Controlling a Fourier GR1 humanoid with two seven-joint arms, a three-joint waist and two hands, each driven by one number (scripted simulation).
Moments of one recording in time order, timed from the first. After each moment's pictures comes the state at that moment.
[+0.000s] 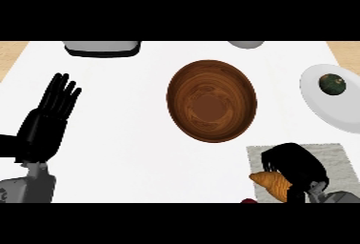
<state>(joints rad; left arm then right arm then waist) -0.14 0.21 0.11 -1.60 0.31 -0.05 0.06 -0.08 -0.51 0.41 -1.68 0.87 0.57 0.28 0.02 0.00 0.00</state>
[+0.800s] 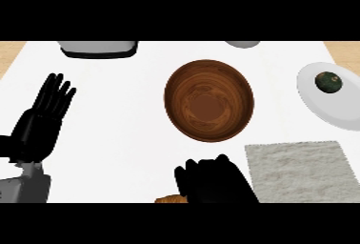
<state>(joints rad) -0.14 0.23 0.14 -1.58 0.33 -0.08 0.05 -0.27 -0.03 0.75 -2.11 1.09 0.59 0.68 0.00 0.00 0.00</state>
